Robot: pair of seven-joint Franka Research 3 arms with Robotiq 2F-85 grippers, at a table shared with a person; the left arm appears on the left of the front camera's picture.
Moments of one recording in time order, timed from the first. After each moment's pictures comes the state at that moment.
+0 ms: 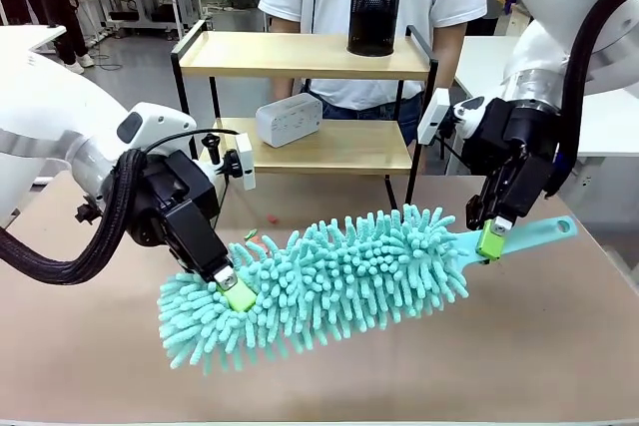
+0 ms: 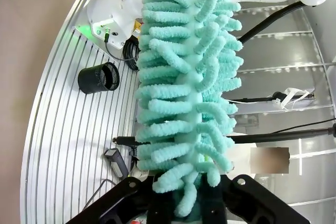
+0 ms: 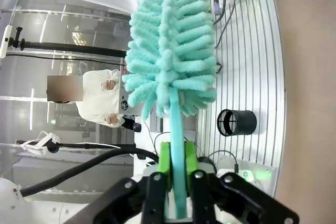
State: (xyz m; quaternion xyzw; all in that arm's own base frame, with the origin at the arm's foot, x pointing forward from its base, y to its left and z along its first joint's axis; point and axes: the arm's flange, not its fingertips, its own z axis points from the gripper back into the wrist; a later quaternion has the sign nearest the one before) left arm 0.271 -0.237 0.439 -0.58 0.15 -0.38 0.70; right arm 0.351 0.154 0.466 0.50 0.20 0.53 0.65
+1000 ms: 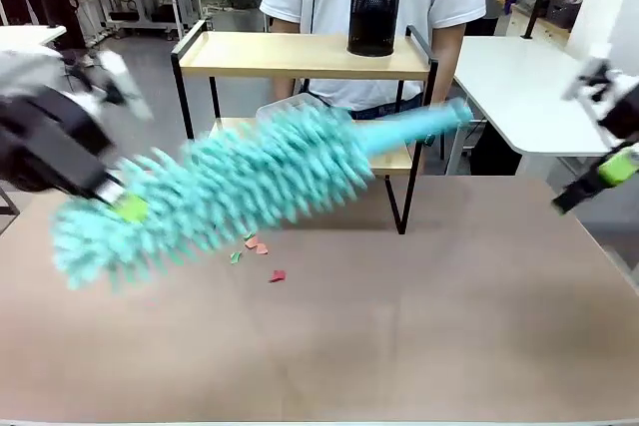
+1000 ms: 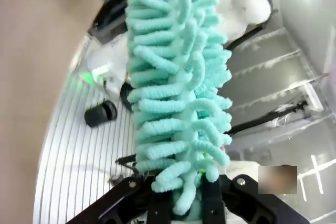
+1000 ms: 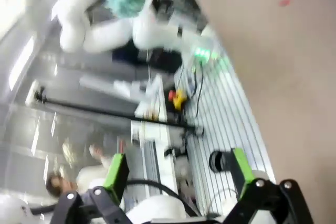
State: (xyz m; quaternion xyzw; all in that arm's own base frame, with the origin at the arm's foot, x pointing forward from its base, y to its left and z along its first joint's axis) left arm 0.274 -0.089 0.510 -0.66 -0.01 -0.35 0.67; right arm 0.334 -0.044 0.487 0.58 -0.01 0.30 0.76
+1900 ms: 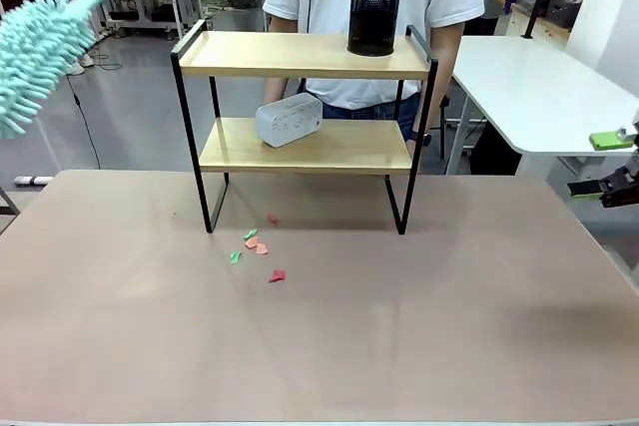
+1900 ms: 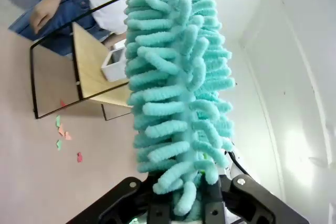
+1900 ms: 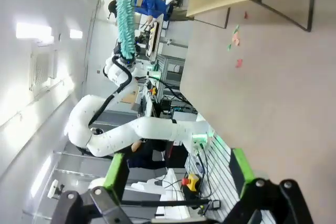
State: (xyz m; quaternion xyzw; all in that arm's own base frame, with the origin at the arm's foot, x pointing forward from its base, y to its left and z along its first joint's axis) left arm 0.336 0.127 0.467 -0.67 -0.29 0.07 0.67; right arm 0.332 -0.084 0.452 0.62 -0.11 0.06 0.77
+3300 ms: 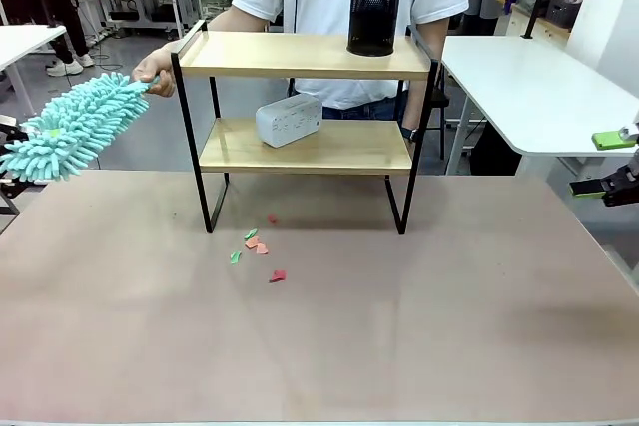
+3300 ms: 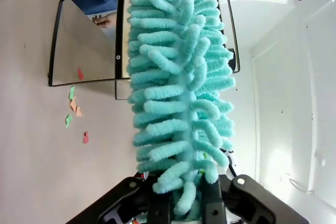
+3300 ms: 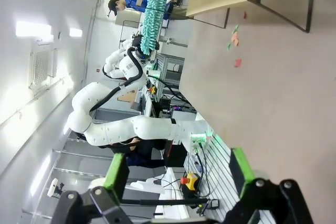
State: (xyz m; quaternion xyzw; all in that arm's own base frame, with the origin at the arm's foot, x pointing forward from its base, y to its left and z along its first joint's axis) left arm 0.371 0.101 0.394 -0.69 -0.19 0.13 0.69; right arm 0.335 -0.089 0.452 0.62 -0.11 0.07 0.77
